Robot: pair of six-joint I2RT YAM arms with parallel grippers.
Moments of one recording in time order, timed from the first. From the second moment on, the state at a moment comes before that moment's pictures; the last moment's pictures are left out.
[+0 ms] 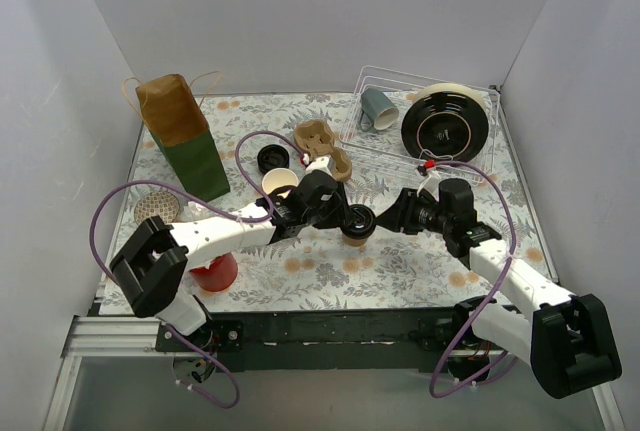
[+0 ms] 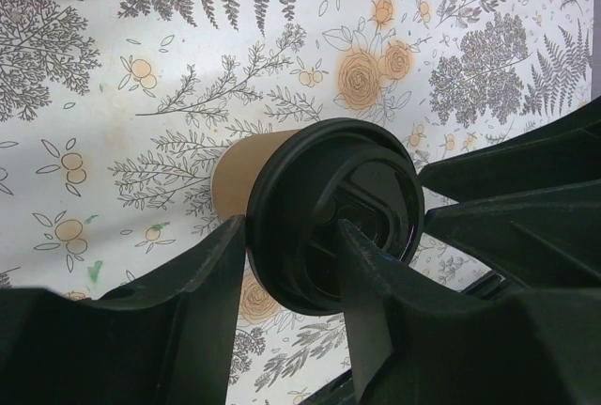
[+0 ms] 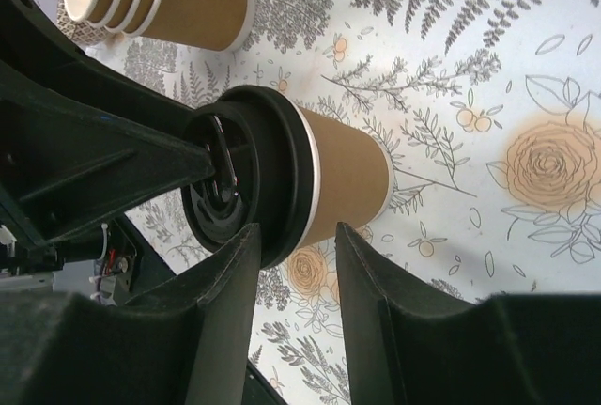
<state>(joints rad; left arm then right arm) -0.92 1.54 0.99 -0.15 -0.13 -0.84 0.33 1.04 0.45 0.05 -0.56 0.56</state>
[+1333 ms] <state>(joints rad) -0.88 1.58 0.98 -0.05 -0.04 -0.85 0.32 0.98 0.26 0.34 -0.55 0.73</state>
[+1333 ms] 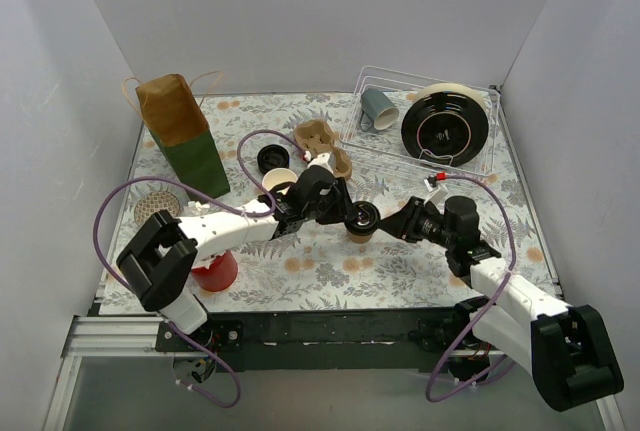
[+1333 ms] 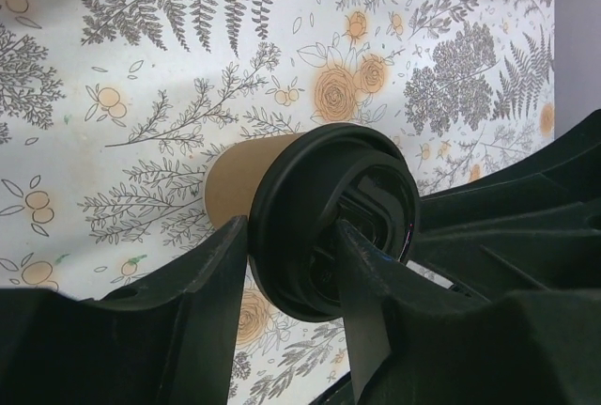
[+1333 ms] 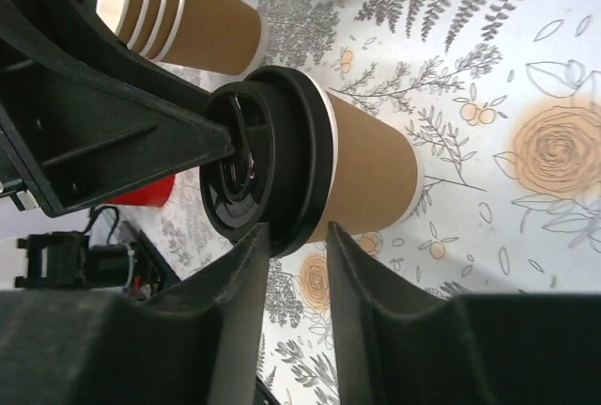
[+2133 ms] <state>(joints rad) -0.80 1.69 1.11 -0.09 0.17 -0.52 0.31 1.07 0.52 -0.06 -0.44 0.50</state>
